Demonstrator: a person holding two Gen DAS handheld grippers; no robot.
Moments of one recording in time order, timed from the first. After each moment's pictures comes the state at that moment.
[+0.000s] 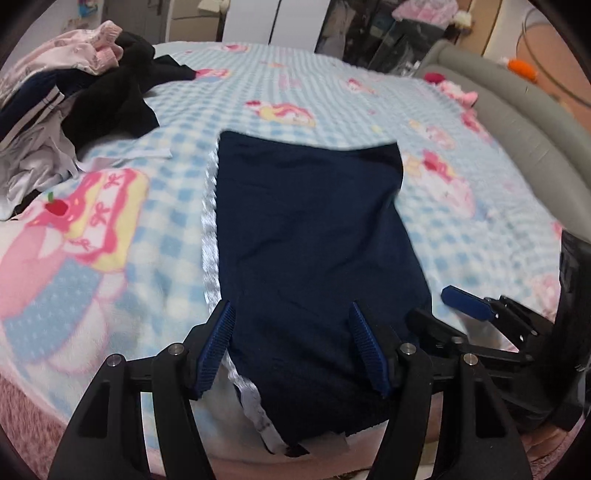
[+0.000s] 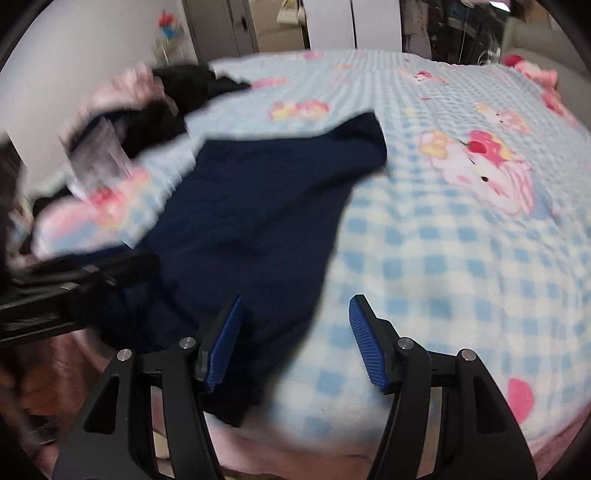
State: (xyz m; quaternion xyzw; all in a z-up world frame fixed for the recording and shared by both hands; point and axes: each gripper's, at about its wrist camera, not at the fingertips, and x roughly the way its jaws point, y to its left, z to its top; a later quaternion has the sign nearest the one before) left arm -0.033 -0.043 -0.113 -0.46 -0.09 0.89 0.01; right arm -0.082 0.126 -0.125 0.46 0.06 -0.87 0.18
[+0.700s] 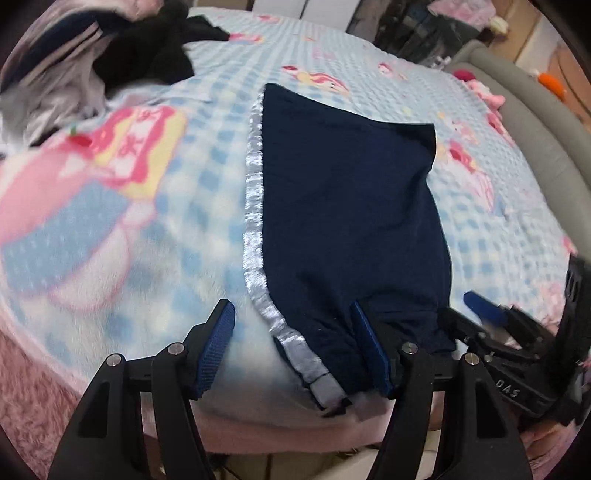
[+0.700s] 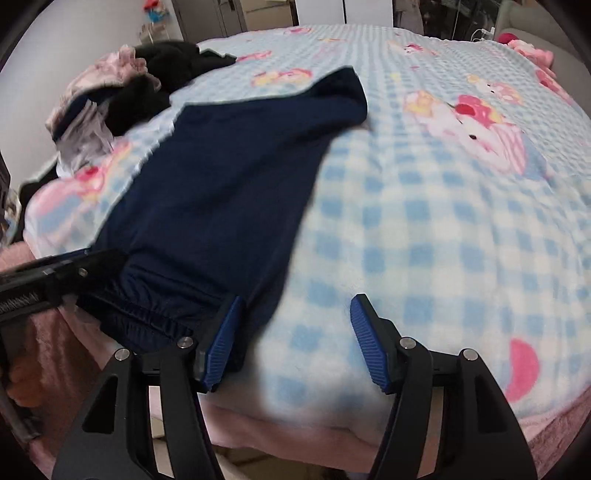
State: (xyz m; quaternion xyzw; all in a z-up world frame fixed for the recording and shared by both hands) left arm -0.014 -0.074 -0.121 -0.48 -0.18 0.86 0.00; right arm -0.072 0.146 -0.130 0.48 0.04 -0.86 0.17
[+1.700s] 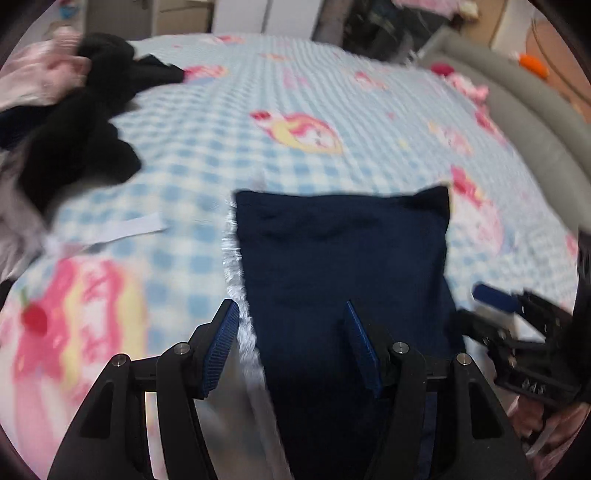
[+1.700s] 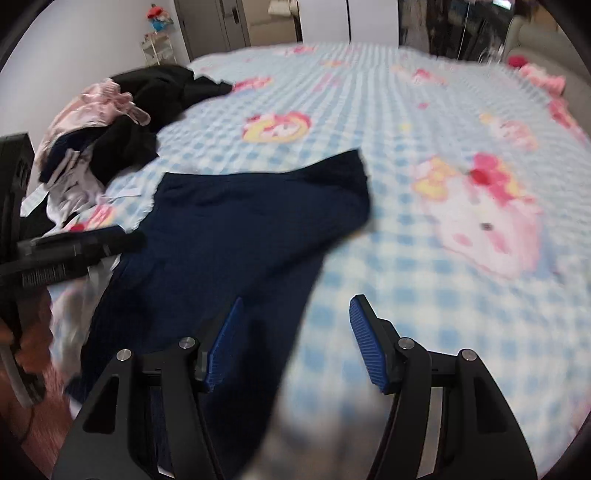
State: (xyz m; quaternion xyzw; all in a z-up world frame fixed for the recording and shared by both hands) left arm -0.142 -0.090 -0.118 -0.48 -0.08 0.87 0.03; right arm -0.177 0.118 -0.111 0.48 0.04 -0.86 0.18
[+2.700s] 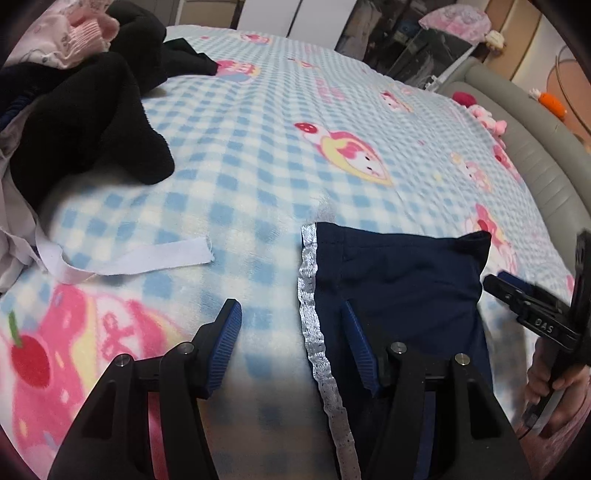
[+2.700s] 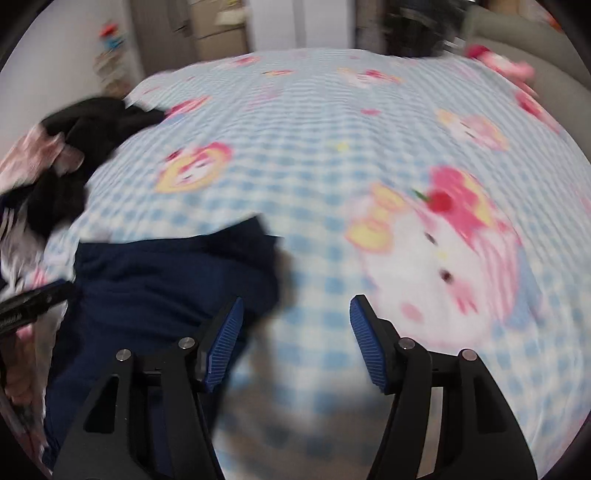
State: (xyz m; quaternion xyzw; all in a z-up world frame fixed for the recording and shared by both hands) left arm -0.159 -0.141 -0.134 -0.46 -0.15 0.88 0.02; right arm -0.246 0.135 -0.101 0.46 0.06 -0.88 0.11
